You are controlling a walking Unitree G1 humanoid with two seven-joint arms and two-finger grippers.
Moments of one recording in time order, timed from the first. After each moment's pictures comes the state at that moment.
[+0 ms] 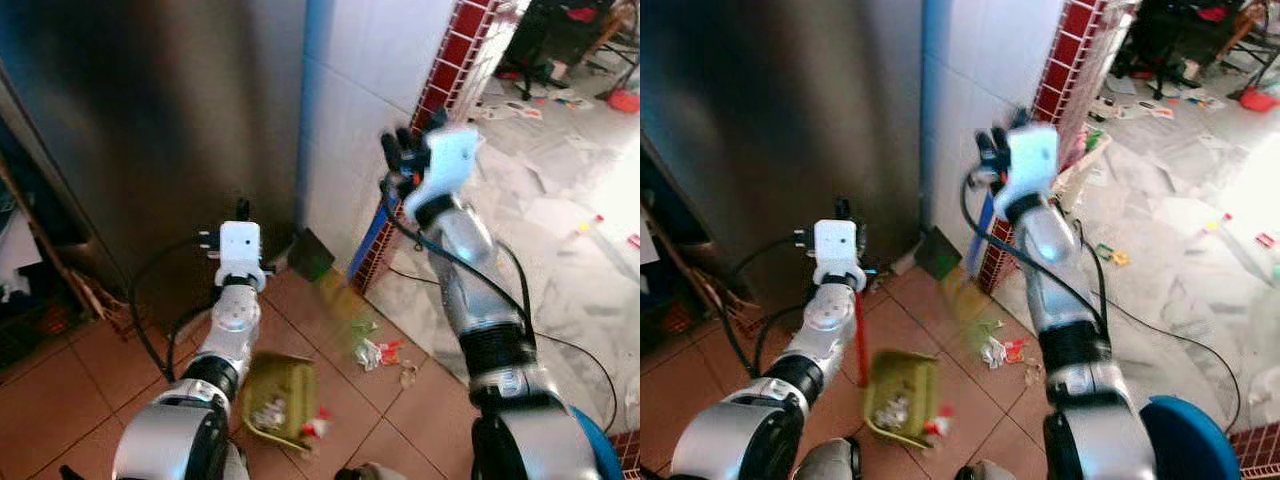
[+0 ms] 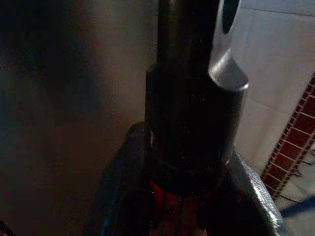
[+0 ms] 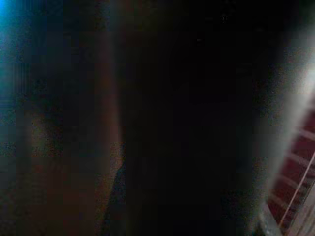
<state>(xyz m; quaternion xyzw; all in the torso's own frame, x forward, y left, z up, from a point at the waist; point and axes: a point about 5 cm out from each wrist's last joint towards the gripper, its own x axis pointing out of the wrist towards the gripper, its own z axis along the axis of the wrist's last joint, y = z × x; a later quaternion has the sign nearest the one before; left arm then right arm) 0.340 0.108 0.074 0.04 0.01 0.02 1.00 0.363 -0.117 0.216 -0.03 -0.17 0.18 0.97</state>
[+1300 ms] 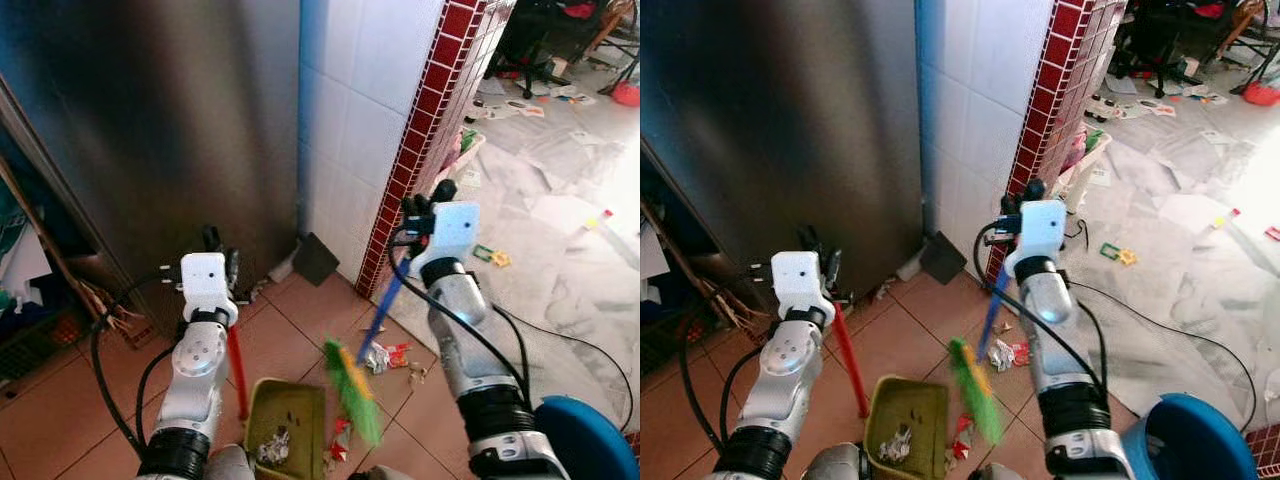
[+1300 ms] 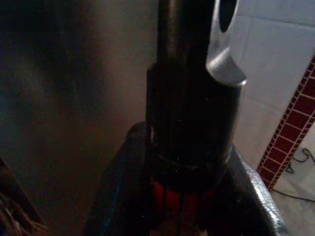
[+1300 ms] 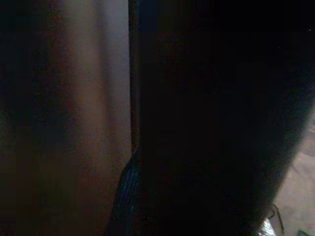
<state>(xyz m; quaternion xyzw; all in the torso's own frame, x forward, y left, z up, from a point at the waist) 0.291 0.138 0.073 0.01 0.01 0.01 1.00 0.326 -0.140 0.133 -0.01 -0.08 0.06 0.99</state>
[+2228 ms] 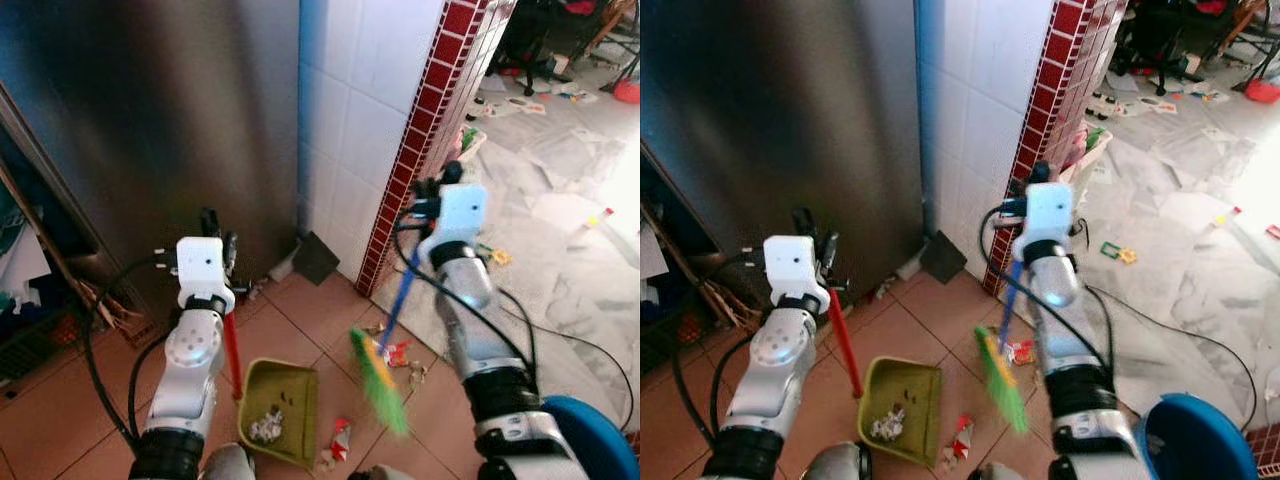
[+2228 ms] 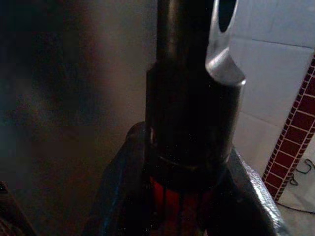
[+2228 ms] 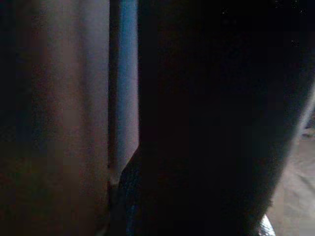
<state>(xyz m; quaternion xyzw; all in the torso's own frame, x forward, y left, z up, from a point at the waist) 0.292 0.142 0.099 0.02 -0.02 0.00 1.00 0.339 -0.153 0.149 -0.04 -0.10 0.03 0.99</state>
